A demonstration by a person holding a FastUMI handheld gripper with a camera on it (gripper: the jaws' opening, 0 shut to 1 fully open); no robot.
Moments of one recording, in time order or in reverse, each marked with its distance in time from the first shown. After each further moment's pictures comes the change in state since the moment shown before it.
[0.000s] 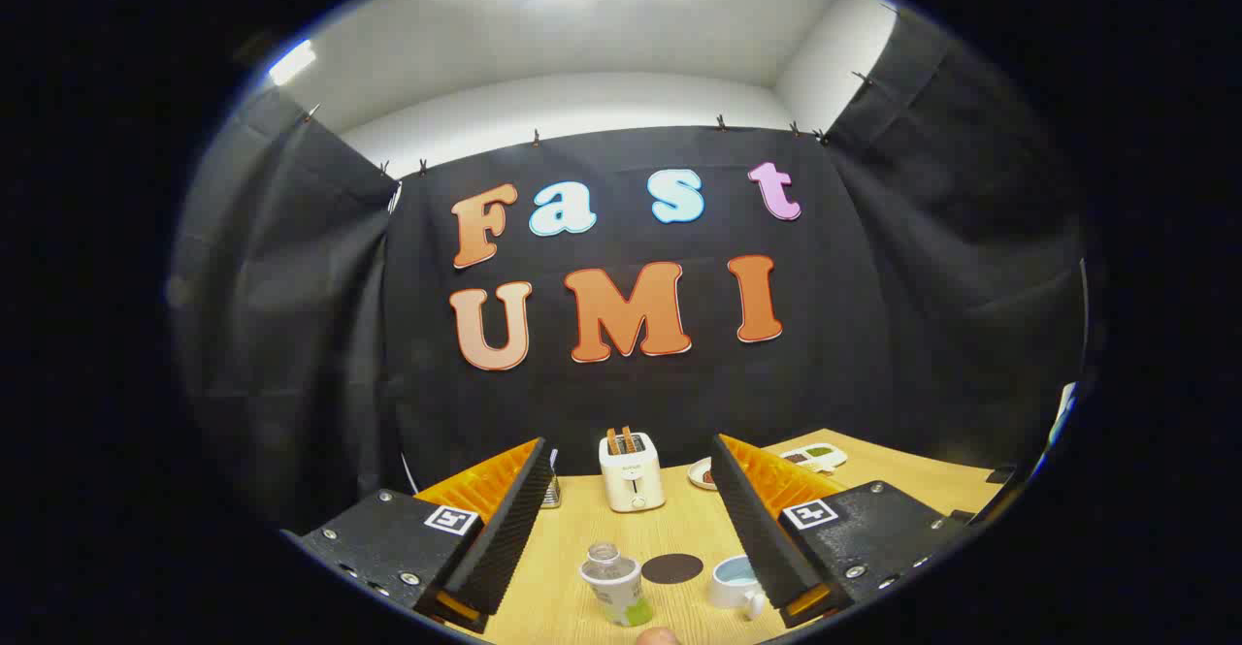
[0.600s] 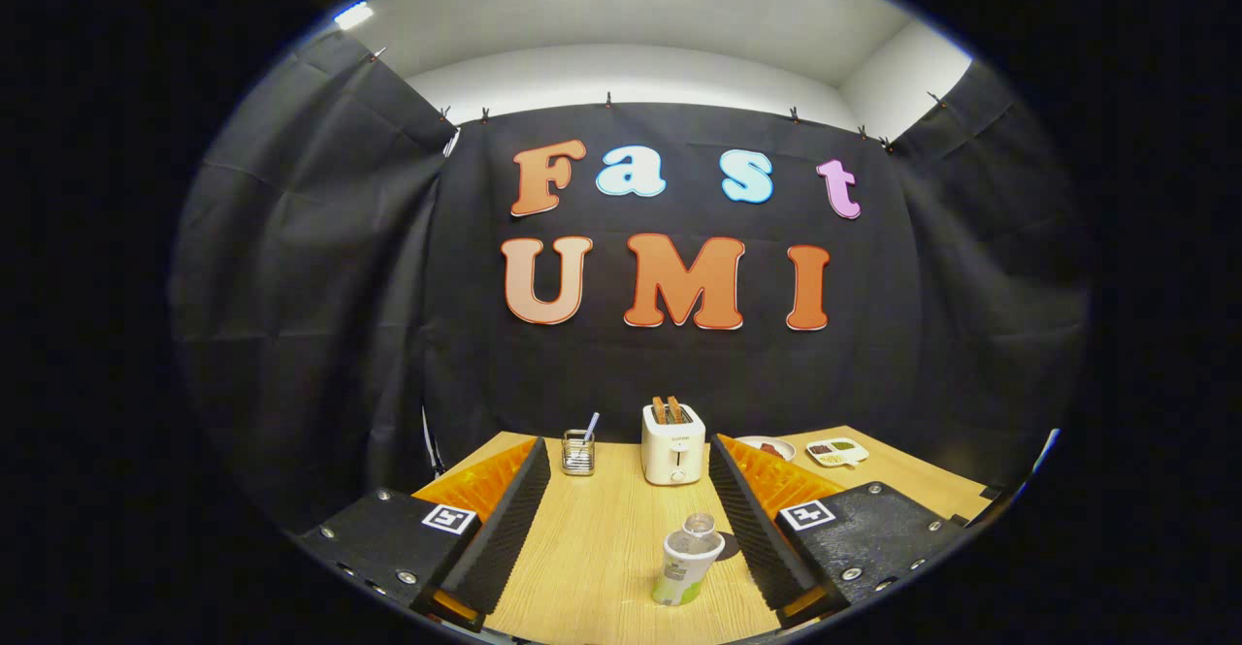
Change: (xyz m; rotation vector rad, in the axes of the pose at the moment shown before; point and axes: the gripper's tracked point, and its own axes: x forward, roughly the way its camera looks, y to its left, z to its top) arm -0.008 0.077 -0.033 -0.078 0.130 0.052
